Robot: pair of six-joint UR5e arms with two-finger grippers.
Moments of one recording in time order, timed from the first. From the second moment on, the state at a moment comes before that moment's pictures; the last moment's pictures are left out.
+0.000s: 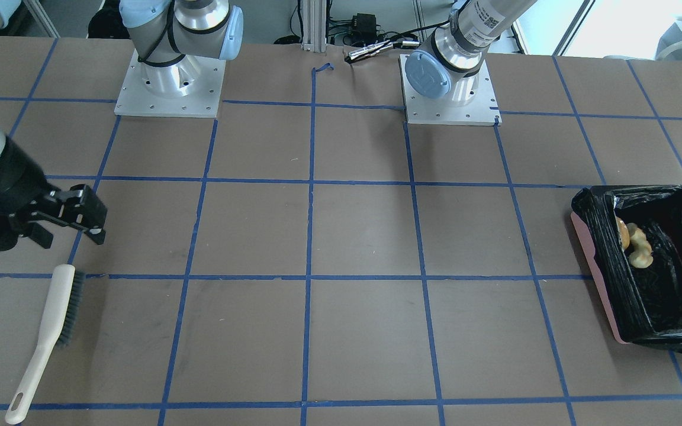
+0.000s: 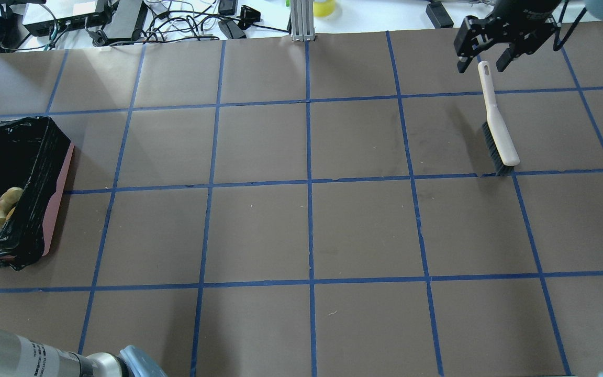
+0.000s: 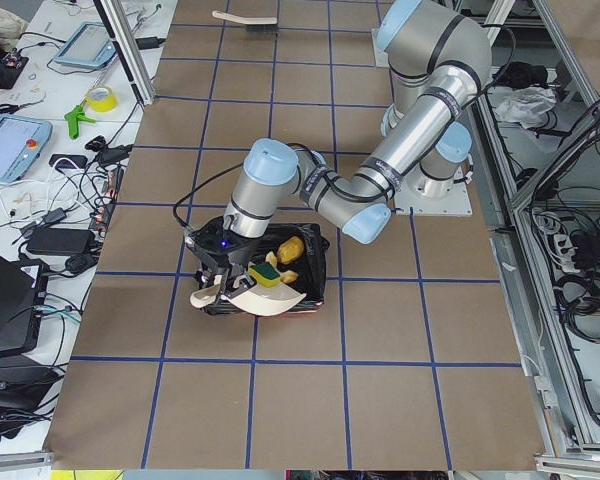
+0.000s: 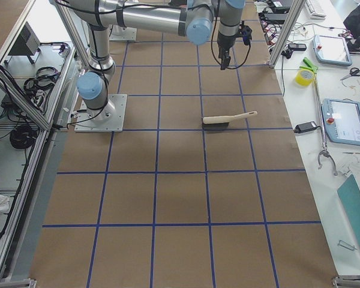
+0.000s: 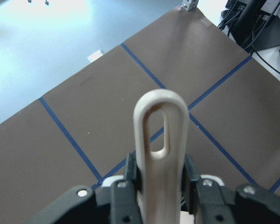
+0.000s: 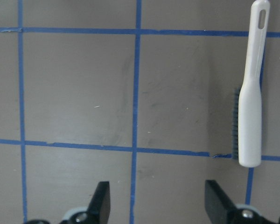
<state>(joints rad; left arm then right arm) -0.71 -1.97 -1.39 -0.68 1.54 0.02 1.46 -1.36 1.37 -1.62 -1.48 -0.15</state>
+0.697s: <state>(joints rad) -0.83 -1.93 -1.47 -0.36 1.54 0.28 1.53 -1.48 1.47 -1.57 -1.49 -0.04</state>
